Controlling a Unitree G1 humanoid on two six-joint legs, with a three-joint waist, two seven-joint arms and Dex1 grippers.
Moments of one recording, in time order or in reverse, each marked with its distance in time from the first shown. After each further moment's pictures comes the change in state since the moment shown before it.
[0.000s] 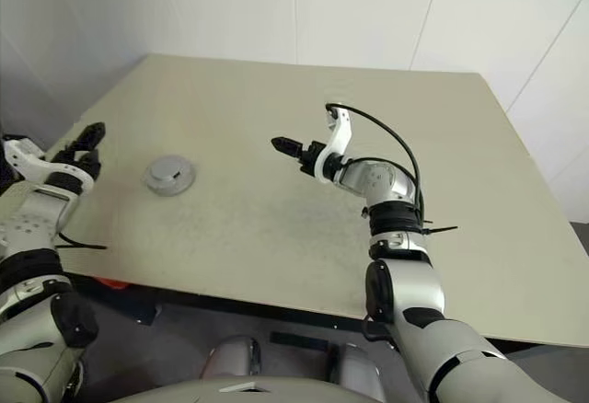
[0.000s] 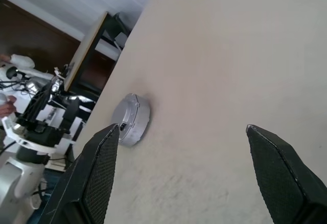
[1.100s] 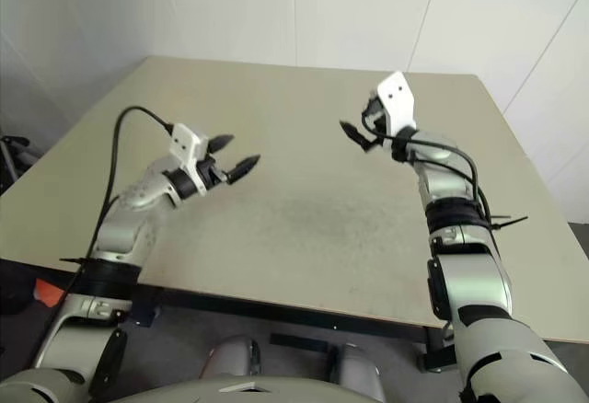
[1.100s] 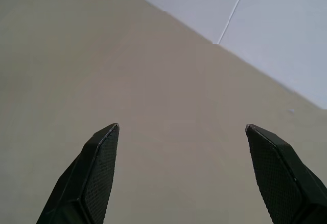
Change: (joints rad) left arm 0.175 -0.192 -0.762 -0.457 0.571 -0.341 -0.359; right arm 0.081 -0.361 0.220 0.197 -0.513 -0.924 0.287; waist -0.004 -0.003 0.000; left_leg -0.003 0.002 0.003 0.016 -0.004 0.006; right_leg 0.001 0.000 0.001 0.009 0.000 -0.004
